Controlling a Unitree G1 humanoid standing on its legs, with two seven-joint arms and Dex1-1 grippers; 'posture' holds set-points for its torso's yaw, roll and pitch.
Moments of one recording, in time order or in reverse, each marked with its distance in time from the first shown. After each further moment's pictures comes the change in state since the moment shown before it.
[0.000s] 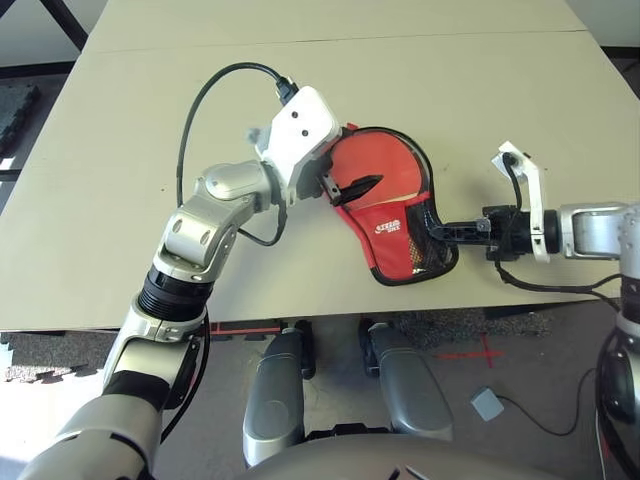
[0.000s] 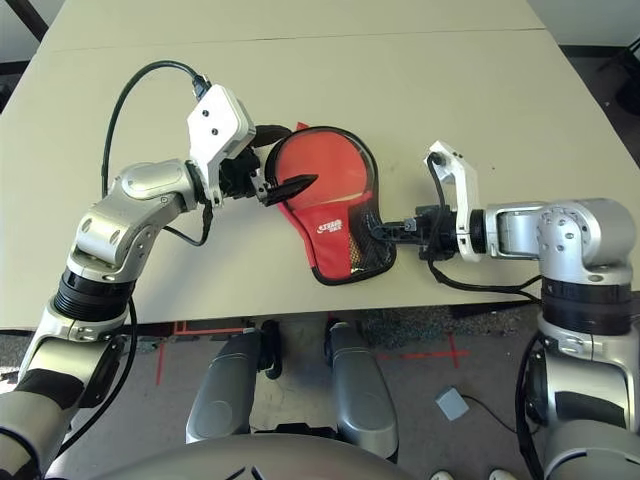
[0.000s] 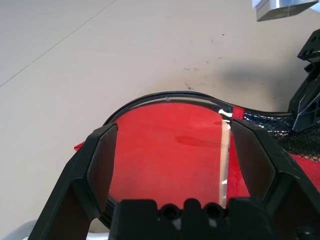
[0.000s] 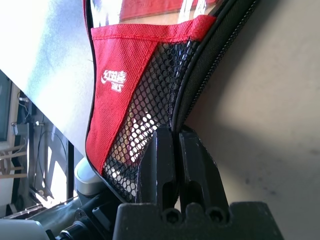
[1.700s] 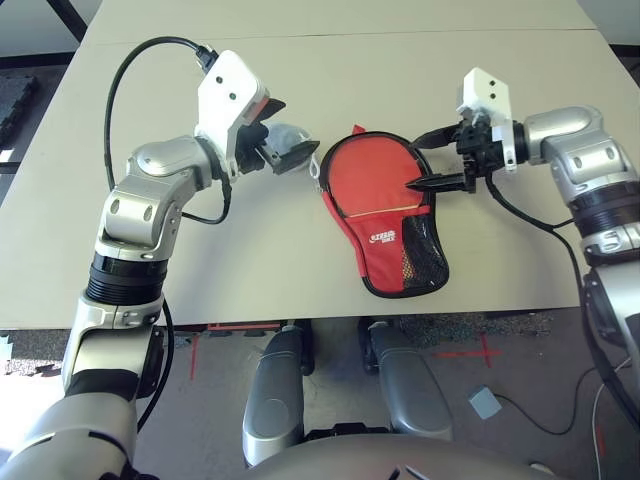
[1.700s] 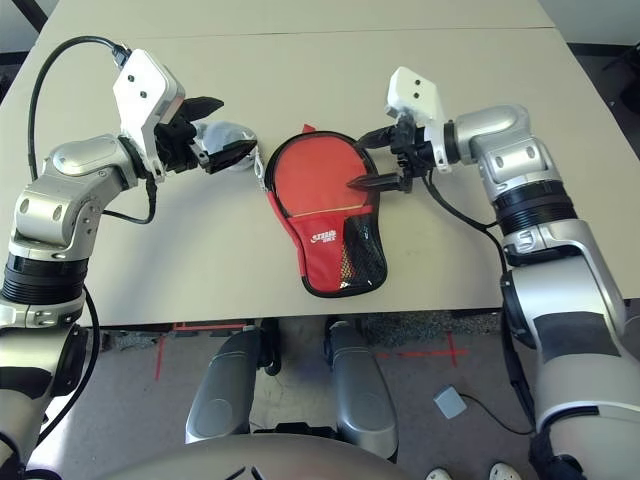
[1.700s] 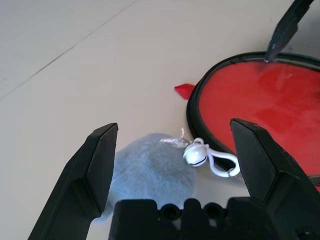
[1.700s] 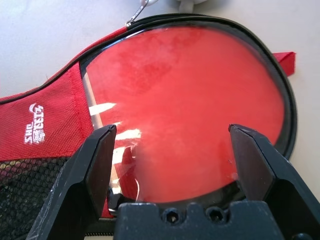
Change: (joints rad) left arm -0.029 0.170 0.165 0.170 0.016 -0.015 -0.003; right arm -0.560 0.069 0.527 0.942 -0.791 -1.496 0.847
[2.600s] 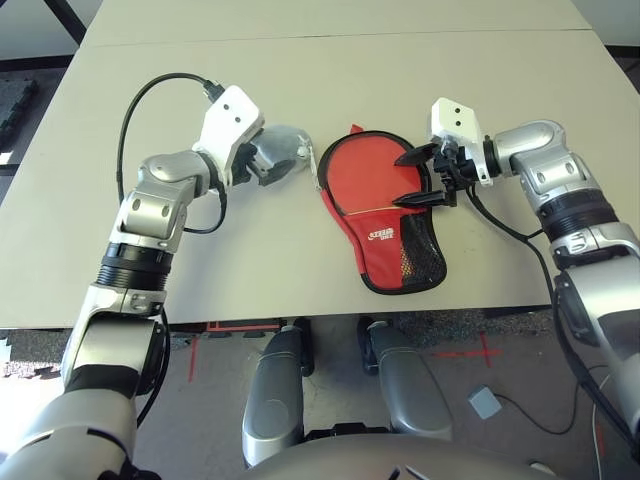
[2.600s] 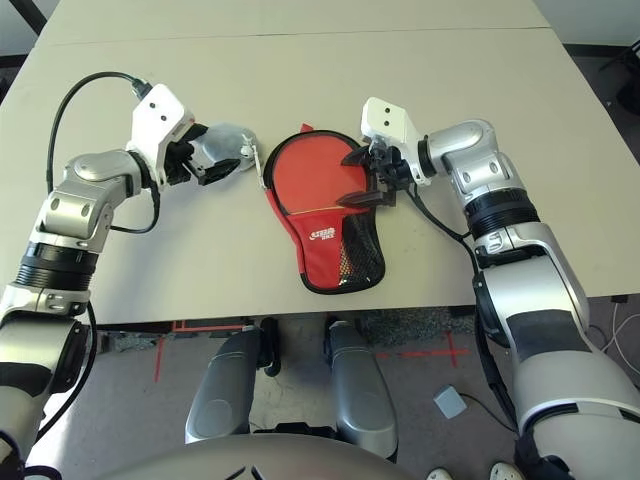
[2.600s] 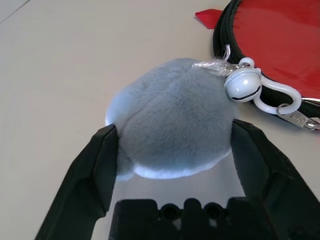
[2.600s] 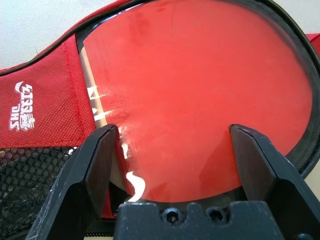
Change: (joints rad) left arm -0.036 -0.018 -0.070 0.293 0.141 -0.157 -0.065; right arm 0.019 0.036 -0.020 0.026 -0.101 -0.055 -0.012
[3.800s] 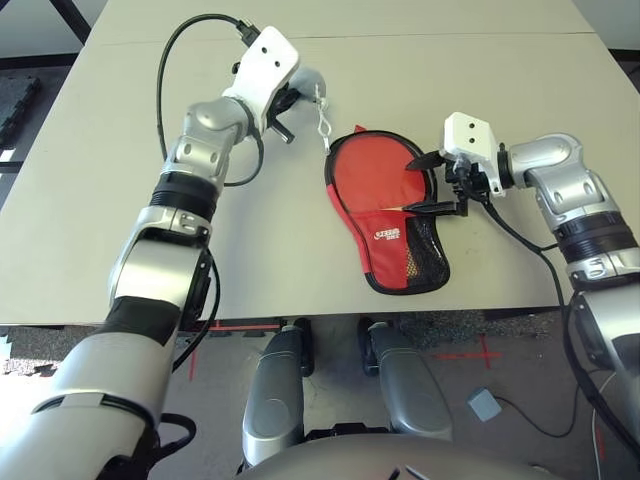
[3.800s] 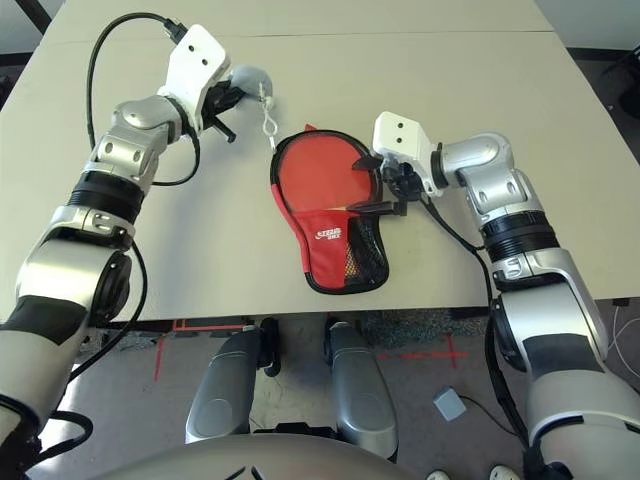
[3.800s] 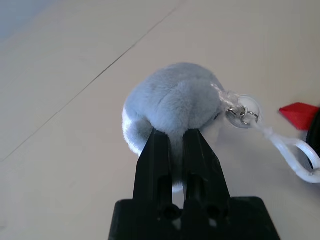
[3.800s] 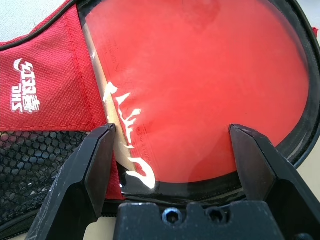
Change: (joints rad) left arm -0.493 -0.258 -0.012 0.809 0.180 -0.465 0.315; right arm 0.143 -0.069 -0.028 -0.217 -0.008 0.024 -0.046
